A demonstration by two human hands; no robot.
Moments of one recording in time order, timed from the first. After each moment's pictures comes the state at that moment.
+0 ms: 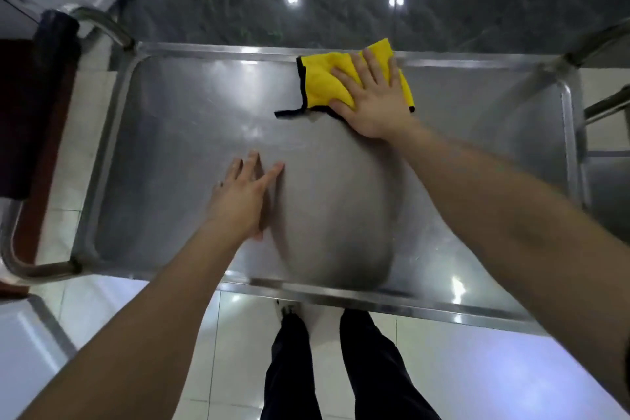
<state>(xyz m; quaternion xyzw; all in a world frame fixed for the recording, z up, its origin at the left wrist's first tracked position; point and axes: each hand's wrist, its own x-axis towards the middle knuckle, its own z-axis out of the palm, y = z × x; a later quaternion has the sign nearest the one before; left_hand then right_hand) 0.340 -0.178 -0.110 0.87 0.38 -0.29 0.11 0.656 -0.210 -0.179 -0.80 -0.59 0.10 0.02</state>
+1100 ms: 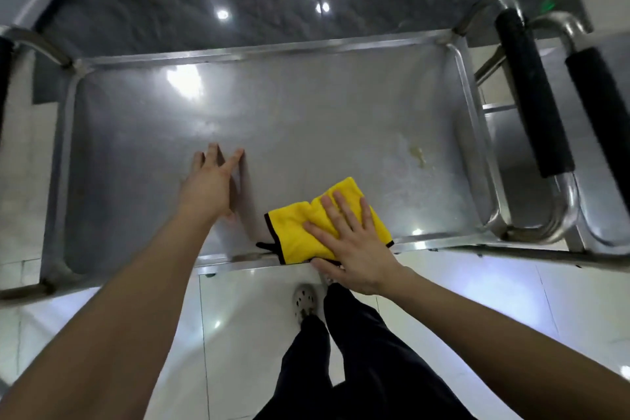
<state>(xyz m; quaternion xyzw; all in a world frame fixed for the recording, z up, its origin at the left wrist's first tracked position) 0.336 -0.180 -0.103 0.88 0.37 -0.27 0.13 0.457 -0.490 -0.173 -0.77 -0.62 0.12 0.06</state>
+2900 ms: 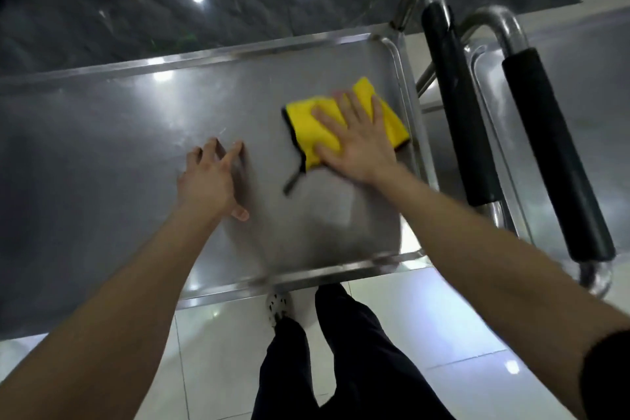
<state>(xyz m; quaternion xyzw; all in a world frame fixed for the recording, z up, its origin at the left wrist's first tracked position) 0.492 -0.262 -0.098 0.89 0.35 -0.27 0.10 0.726 -0.448 -0.183 -0.85 -0.51 0.05 0.05</state>
